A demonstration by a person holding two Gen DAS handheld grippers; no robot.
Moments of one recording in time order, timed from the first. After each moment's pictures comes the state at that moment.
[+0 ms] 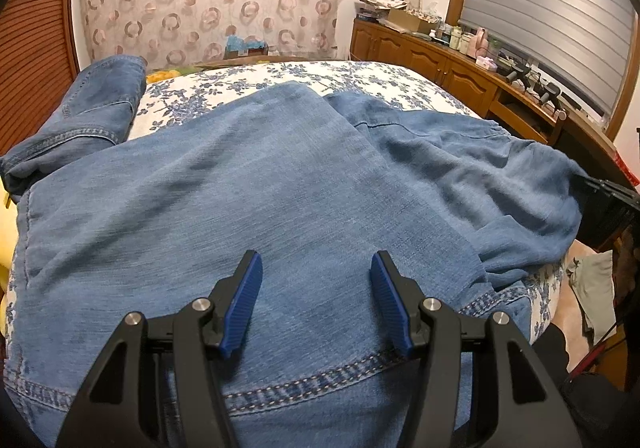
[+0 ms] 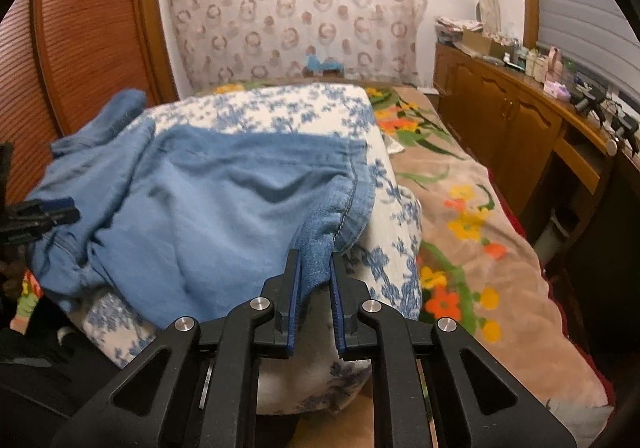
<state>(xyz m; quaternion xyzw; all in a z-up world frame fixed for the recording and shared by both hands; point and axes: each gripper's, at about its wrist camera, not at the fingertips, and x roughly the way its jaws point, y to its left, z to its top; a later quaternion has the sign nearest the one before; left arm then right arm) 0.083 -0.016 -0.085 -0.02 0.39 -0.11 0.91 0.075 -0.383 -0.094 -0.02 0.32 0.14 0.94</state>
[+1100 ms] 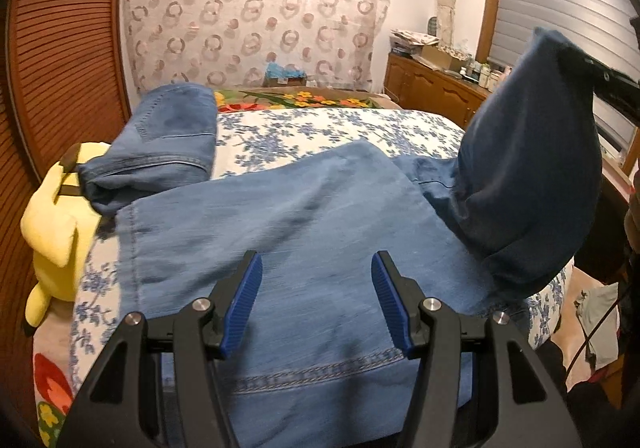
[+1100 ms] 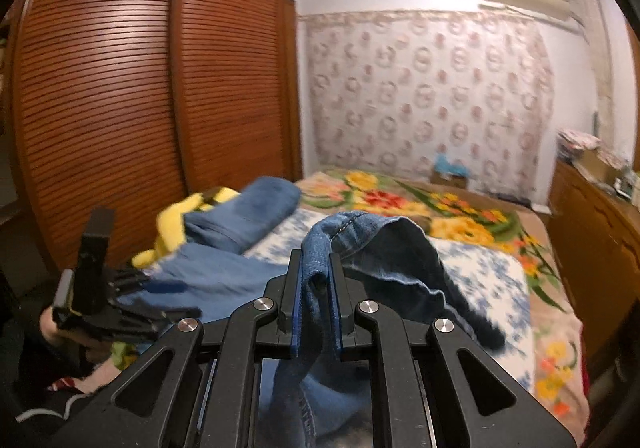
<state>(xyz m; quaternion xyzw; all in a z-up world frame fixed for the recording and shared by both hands) 0.049 0.048 -0.038 -0.04 0.34 -0.05 0.94 0.091 -0.206 0.034 -0.07 0.17 0.37 0.91</state>
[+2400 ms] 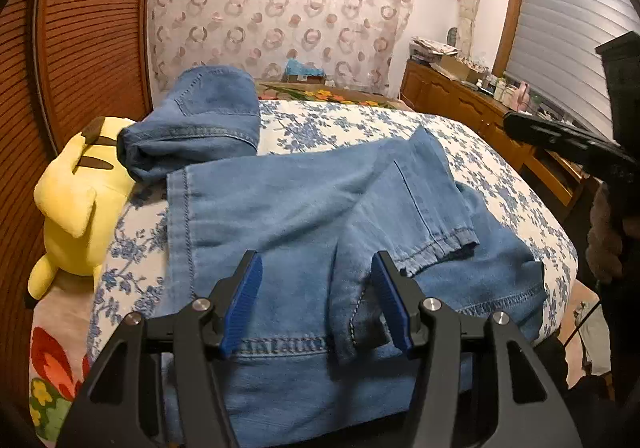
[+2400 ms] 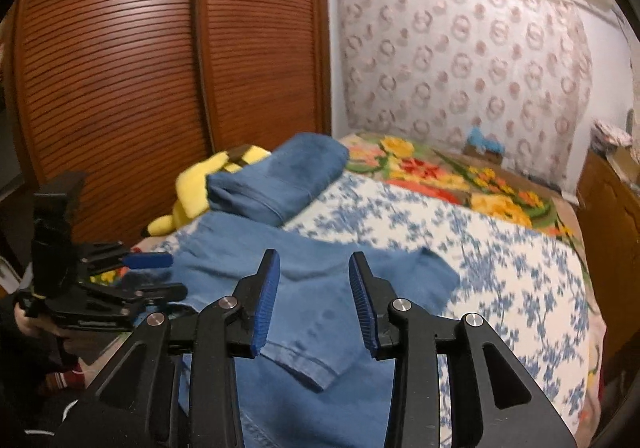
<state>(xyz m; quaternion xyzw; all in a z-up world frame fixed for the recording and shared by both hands) 0.031 0.088 -0.054 -0.07 0.34 -0.04 0.94 0.119 -0.127 -0.022 -0.10 0.25 0.38 0.88</state>
